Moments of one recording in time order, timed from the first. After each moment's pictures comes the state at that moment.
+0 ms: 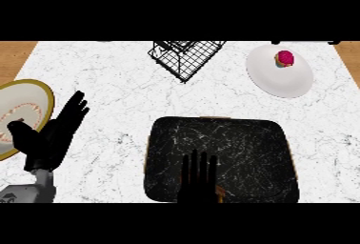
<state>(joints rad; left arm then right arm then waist) -0.08 0.31 -0.03 -1.55 0.21 0.03 0.19 -0.12 -0.02 1.03 -1.61 1.50 0.43 1.05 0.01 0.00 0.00</state>
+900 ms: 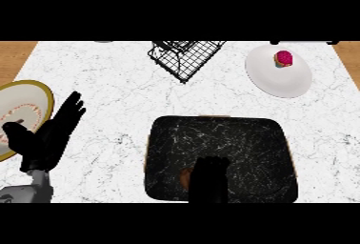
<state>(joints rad) -0.07 0.29 0.01 -1.54 0.18 -0.02 0.19 -0.11 0.00 0.87 -1.55 1.58 0.44 0.94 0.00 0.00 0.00</state>
